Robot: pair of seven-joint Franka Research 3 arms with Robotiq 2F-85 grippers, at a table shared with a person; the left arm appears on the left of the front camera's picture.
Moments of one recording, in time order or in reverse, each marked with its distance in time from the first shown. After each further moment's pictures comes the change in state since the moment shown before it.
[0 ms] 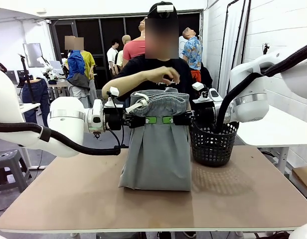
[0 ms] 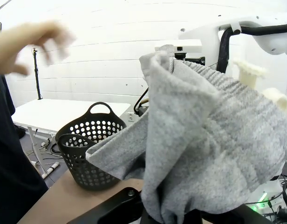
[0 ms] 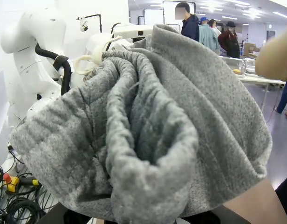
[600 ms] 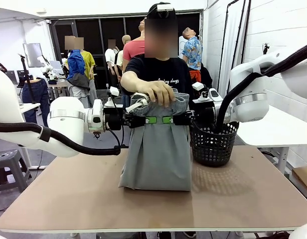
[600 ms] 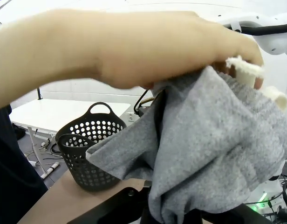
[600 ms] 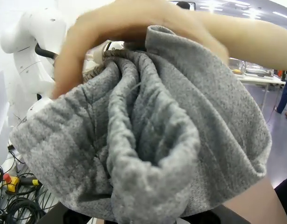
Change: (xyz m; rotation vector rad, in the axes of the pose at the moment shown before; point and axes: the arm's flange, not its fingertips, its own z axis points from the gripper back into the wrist) left arm 0.000 0.000 0.000 0.000 0.000 0.000; right arm 0.000 0.000 0.000 0.000 0.000 0.000
